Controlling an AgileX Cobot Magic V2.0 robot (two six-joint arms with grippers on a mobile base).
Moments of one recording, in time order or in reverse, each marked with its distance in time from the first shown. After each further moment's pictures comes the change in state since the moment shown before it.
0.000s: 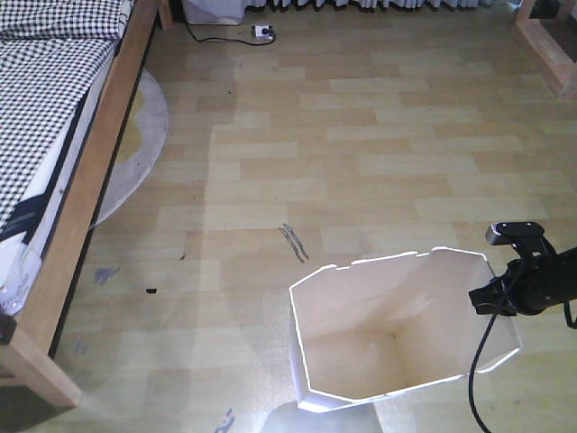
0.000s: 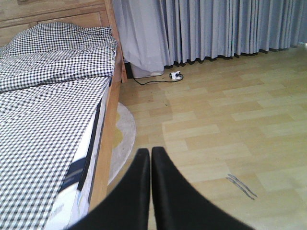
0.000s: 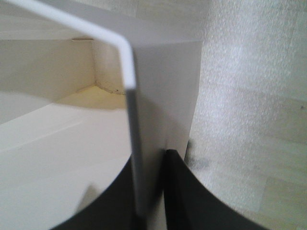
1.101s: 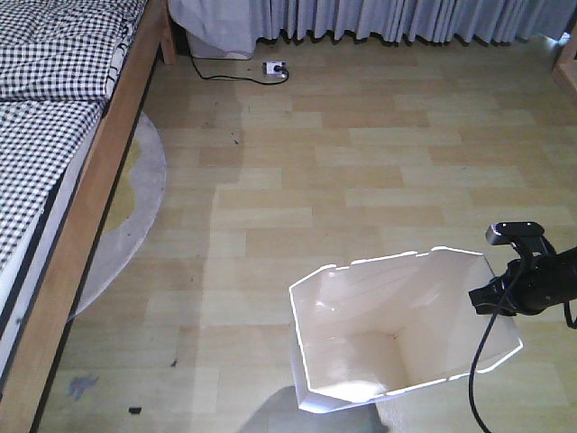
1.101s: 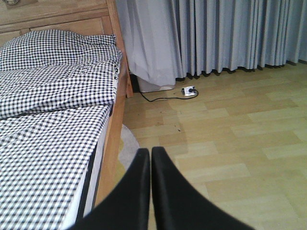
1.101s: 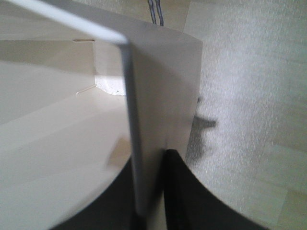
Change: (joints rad) left arm 0.000 0.000 0.000 0.000 0.000 0.000; right arm 0.000 0.000 0.000 0.000 -0.001 0.000
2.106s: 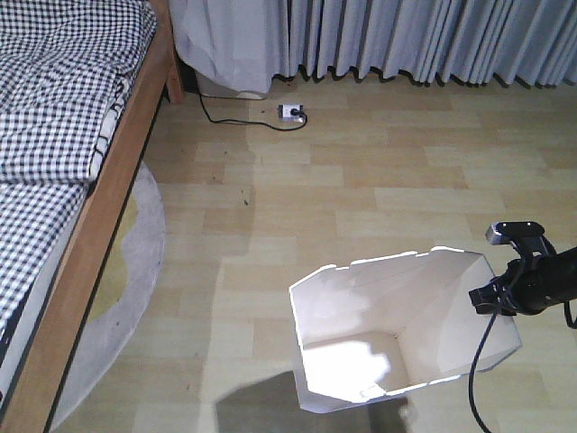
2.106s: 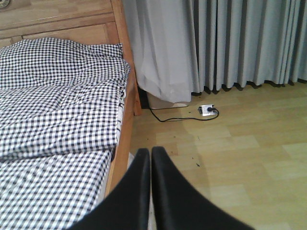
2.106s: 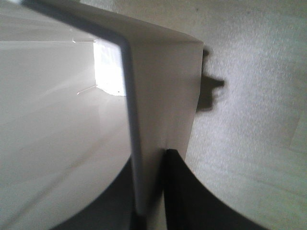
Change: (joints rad) left arm 0.000 0.000 0.000 0.000 0.000 0.000; right arm 0.000 0.000 0.000 0.000 0.001 0.000
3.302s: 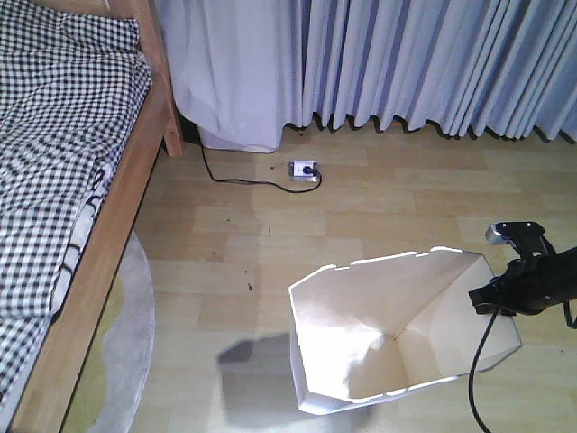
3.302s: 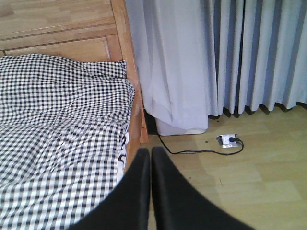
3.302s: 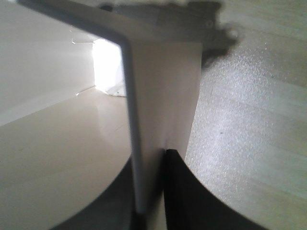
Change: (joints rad) left arm 0.000 0.000 0.000 0.000 0.000 0.000; right arm 0.000 0.000 0.000 0.000 0.000 0.000
